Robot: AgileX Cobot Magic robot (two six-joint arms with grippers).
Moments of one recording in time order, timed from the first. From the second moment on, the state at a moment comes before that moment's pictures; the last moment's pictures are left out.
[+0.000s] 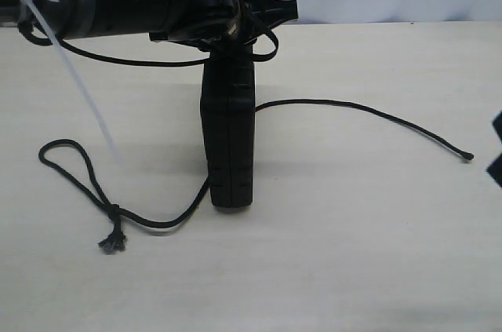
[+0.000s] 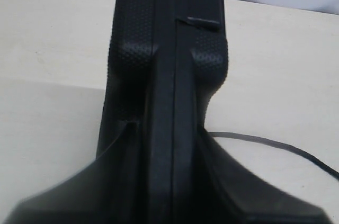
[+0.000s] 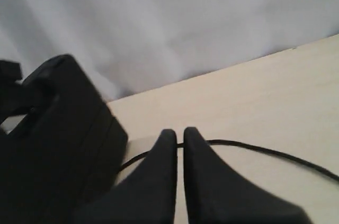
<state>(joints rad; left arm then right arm) -0.80 1.90 -1.47 0.82 0.65 -1.42 0.26 0.69 -0.11 -0.13 -0.34 0.47</state>
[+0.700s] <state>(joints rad) -0.80 1.91 -1.47 0.83 0.61 -1.42 1.15 1.25 -0.29 0.72 -0.80 -0.23</state>
